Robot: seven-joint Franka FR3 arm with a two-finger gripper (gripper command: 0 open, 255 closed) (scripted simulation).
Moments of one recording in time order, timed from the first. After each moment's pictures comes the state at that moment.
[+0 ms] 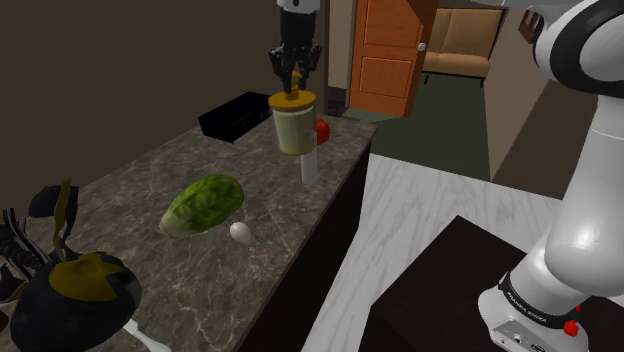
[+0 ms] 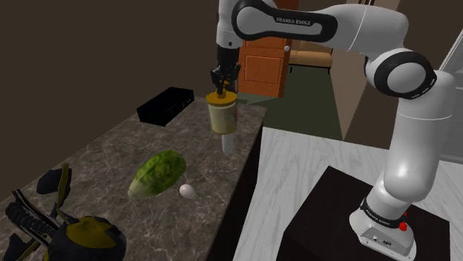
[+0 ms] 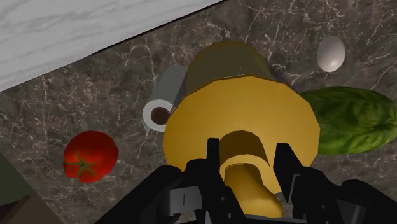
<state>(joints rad) -0.04 0.25 0.40 -1.25 -0.11 1.62 0.35</state>
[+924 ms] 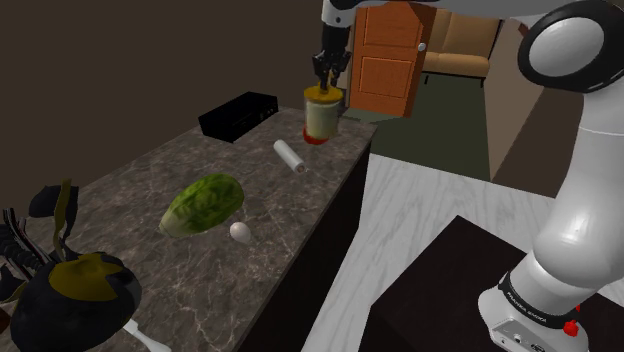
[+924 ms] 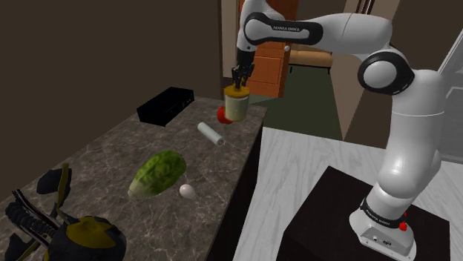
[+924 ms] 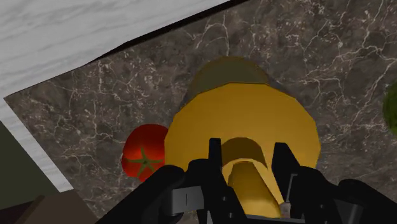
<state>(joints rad) -0.23 0.33 0.30 -1.25 -0.07 1.71 0.06</state>
